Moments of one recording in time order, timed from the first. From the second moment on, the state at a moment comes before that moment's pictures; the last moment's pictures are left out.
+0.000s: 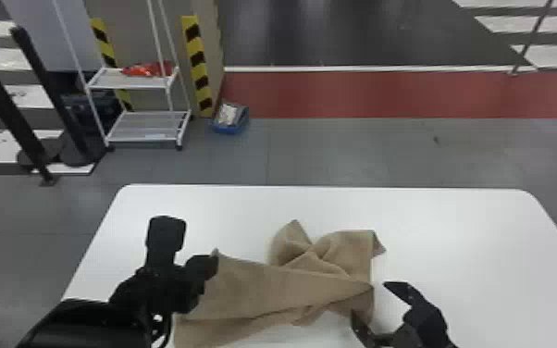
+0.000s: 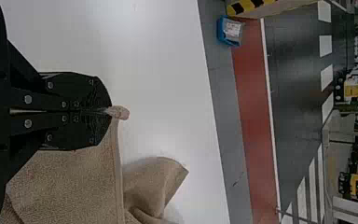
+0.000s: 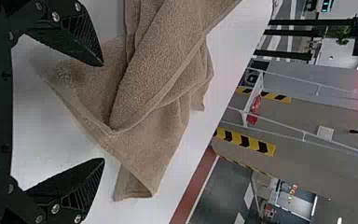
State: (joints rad) left arm 0.18 0.02 -0.01 -1.90 -0.21 0.81 -0.36; right arm 0.20 0.00 -0.07 -1.33 0.46 -0.19 0.48
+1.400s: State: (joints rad) left arm 0.20 0.02 0.04 -1.96 -0.20 0.81 -0.36; right arm 0.34 0.00 -0.22 -1.72 0.41 -0.26 0.62
